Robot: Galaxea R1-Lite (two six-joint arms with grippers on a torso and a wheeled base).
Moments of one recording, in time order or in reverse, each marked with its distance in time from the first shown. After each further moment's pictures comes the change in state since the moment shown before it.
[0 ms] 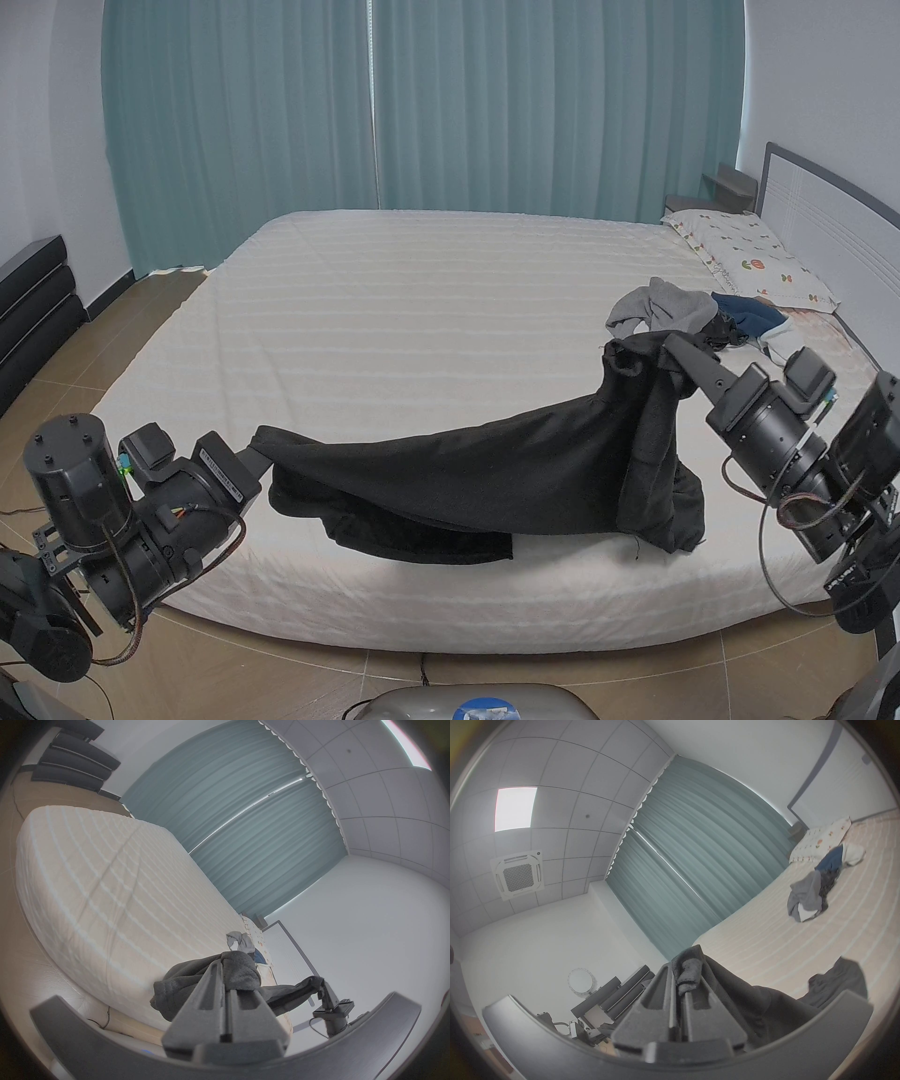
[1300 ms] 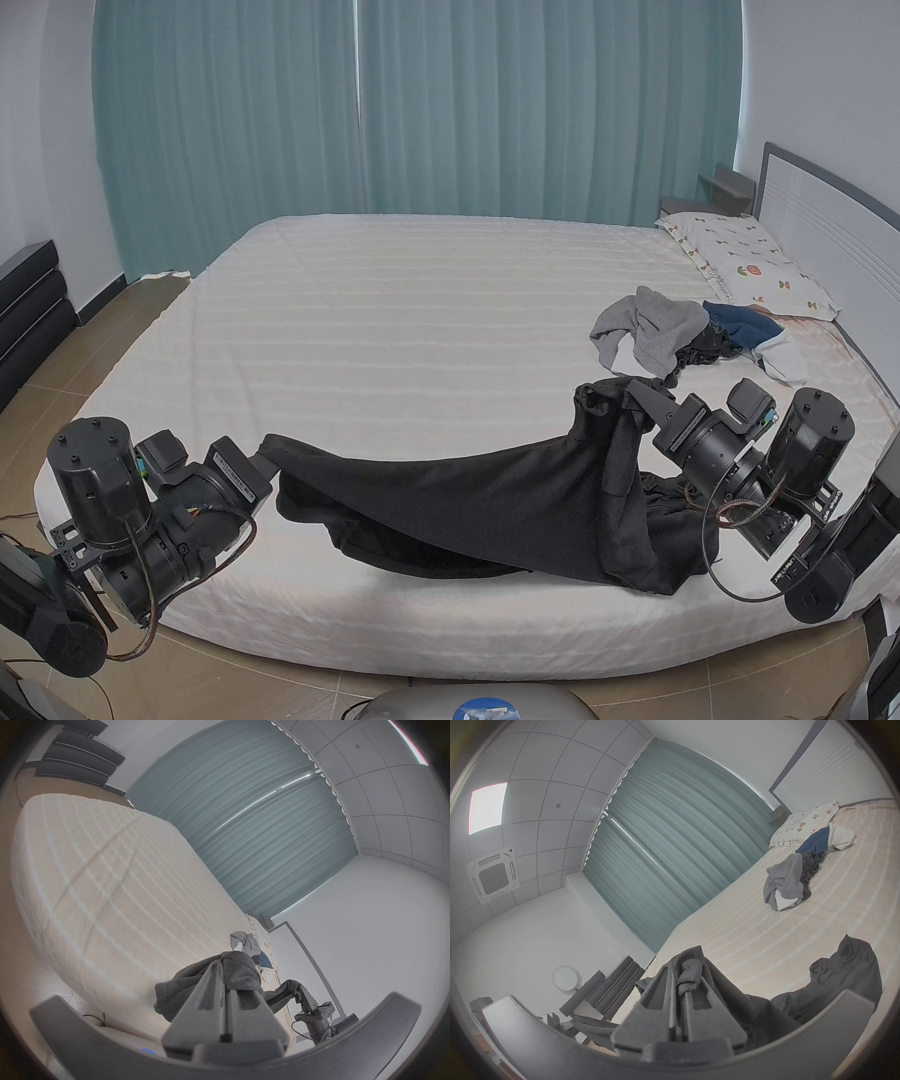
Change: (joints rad) left arm 0.025 0.066 -0.001 -0.023 -0.001 -0.026; right arm -0.064 0.221 -0.042 -0.023 0.028 0.058
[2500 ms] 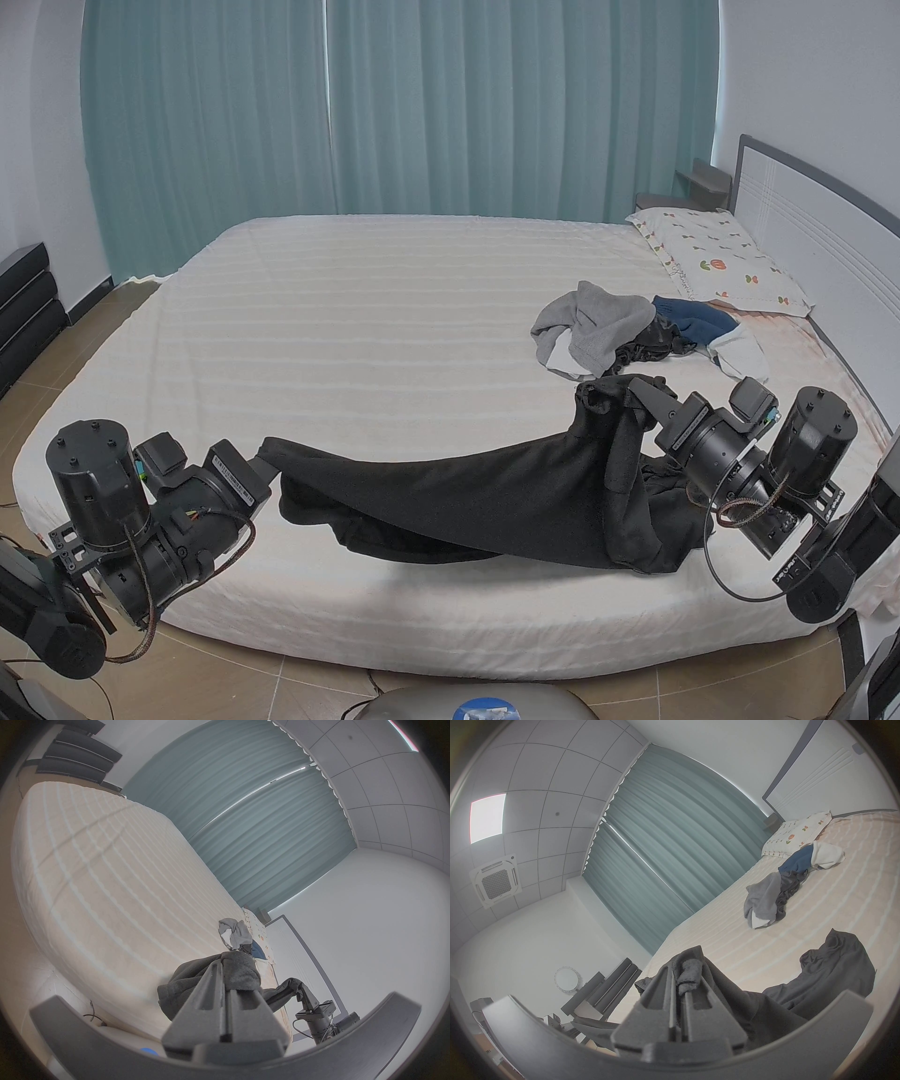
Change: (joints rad) left arm 0.000 -0.005 0.008 0.000 -0.003 0.002; right arm -0.001 -0.008 0.001 0.000 0.001 -0.001
